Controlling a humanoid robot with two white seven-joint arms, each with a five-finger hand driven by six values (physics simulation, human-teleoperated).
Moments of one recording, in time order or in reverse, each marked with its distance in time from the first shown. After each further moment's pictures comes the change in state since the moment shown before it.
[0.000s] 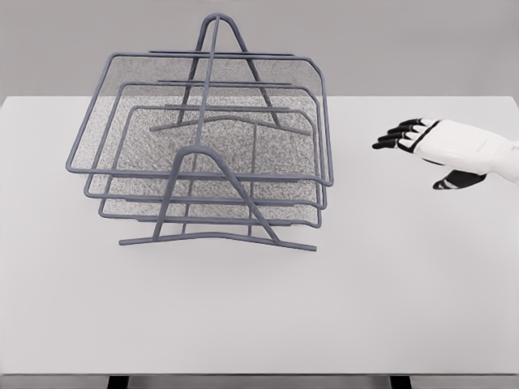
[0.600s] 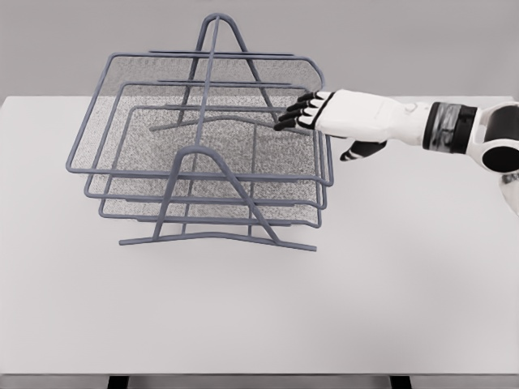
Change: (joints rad) left arm 0.000 0.000 0.000 0.000 0.000 0.000 0.000; right arm -0.328 0.236 0.310 0.077 0.002 0.001 0.001
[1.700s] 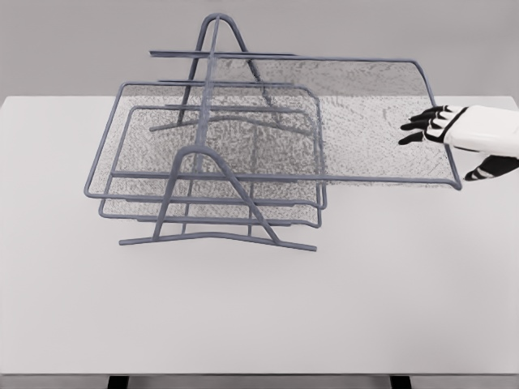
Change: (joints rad) left arm 0.000 0.000 0.000 0.000 0.000 0.000 0.000; right arm 0.155 -0.453 -0.108 -0.027 -0.182 -0.036 -0.002
